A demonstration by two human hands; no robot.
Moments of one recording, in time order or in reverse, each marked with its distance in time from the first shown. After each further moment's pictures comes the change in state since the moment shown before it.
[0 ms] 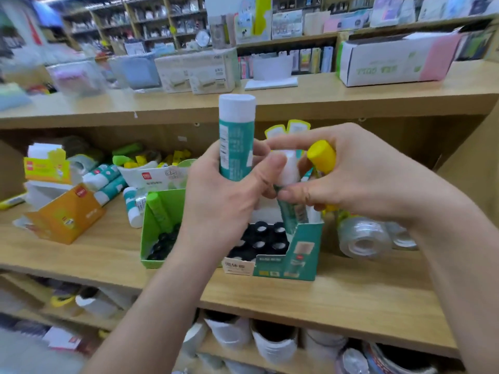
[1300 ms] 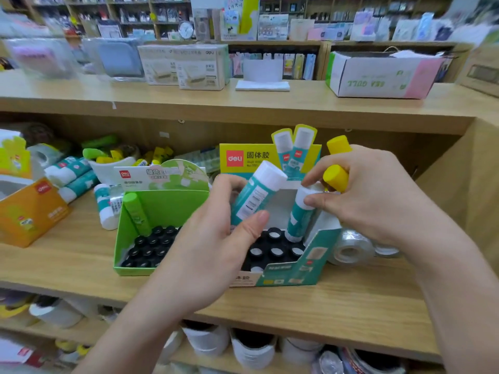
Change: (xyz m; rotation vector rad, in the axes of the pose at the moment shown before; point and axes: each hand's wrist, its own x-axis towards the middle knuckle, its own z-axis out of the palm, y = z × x) left_hand -0.022 -0.021 -0.023 0.252 -0.311 -0.130; right_hand -0.010 0.019 -0.001 -0.567 0.297 0.168
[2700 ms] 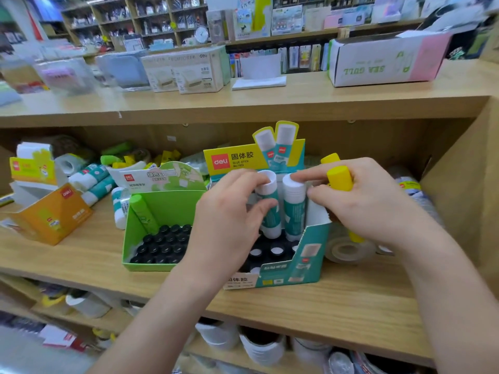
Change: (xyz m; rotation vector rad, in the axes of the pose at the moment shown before) left_hand 0.035 -0.012 0.038 0.518 0.346 0.300; right_hand -0.001 0.041 0.022 0.547 -0.088 0.053
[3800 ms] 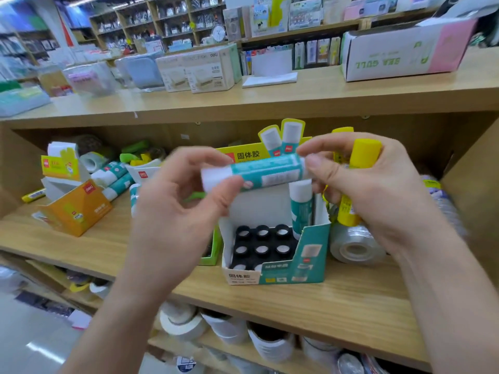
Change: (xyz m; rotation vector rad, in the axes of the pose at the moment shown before) left_hand -0.006 0.019 -0.060 -0.351 0.090 -0.186; right_hand -0.002 -0.016 0.004 0.552 0.080 -0.130
